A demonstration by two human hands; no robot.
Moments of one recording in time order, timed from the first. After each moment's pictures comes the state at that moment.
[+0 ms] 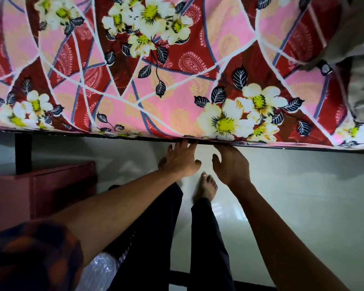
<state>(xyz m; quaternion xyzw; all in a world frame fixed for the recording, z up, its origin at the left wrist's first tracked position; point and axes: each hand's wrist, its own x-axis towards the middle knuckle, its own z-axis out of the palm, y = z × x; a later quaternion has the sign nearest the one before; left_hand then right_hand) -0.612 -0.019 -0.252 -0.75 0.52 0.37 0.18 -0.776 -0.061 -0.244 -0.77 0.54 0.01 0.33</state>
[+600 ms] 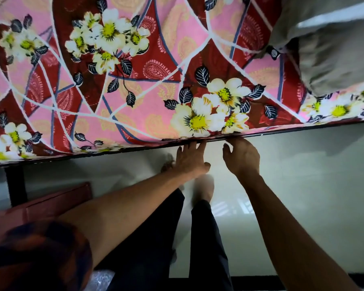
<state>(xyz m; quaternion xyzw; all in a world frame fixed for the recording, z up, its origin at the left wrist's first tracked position) -0.680 -0.048 -0.245 -0.70 0.58 0.37 0.18 -0.838 -0.082 -0.246 -0.69 0.65 -0.03 0.30</state>
